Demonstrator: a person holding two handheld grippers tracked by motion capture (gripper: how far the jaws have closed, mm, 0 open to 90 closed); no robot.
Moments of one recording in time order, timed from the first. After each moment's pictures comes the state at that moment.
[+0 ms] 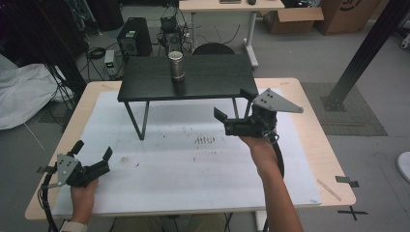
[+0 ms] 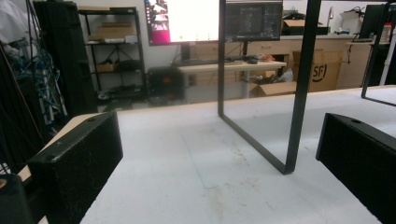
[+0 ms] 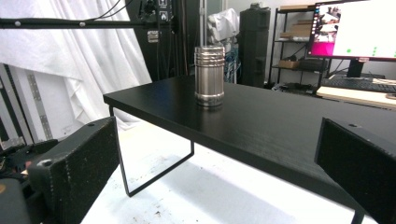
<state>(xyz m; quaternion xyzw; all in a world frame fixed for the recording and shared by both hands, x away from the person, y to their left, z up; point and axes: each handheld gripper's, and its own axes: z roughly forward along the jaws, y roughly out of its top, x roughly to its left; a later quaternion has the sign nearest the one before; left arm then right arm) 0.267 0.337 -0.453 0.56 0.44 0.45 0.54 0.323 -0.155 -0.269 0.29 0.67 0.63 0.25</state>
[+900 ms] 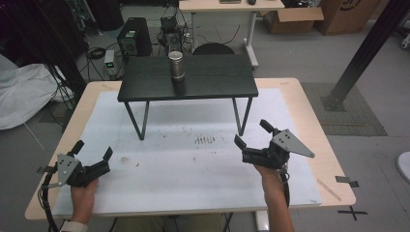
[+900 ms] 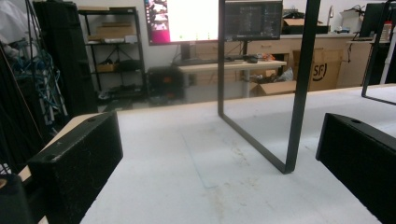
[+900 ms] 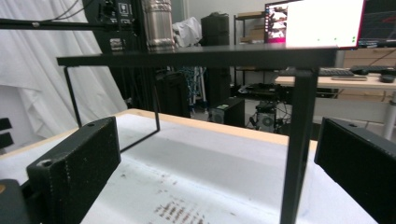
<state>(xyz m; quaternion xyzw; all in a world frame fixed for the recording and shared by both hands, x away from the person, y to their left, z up) 0.268 0.337 -0.453 0.56 0.44 0.45 0.54 0.293 -0.202 -0.365 0.35 0.62 0.64 0.30</state>
